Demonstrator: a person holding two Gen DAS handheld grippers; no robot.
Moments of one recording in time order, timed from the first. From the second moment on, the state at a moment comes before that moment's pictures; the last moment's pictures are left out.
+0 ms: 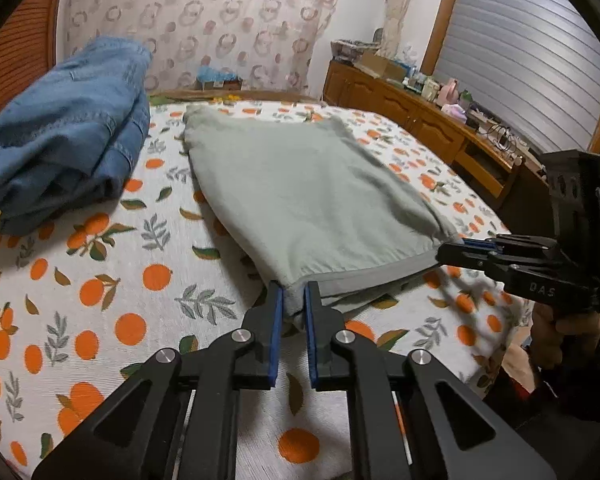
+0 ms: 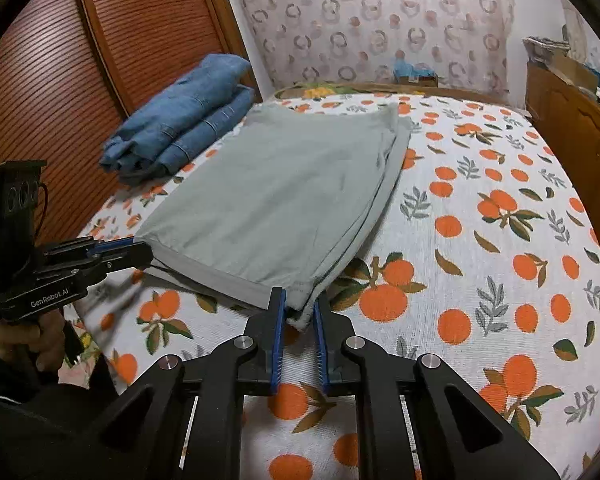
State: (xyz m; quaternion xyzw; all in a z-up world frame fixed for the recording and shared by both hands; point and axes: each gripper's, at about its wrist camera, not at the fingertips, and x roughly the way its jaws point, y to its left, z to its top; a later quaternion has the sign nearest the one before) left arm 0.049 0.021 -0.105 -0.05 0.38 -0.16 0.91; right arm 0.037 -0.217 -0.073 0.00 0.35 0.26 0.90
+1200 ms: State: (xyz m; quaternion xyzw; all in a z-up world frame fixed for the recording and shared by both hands) left arm -0.011 0.014 -0.004 -0.04 0.26 -0.20 0.94; right arm -0.043 -0.249 0.005 -0.01 0.25 0.30 0.92
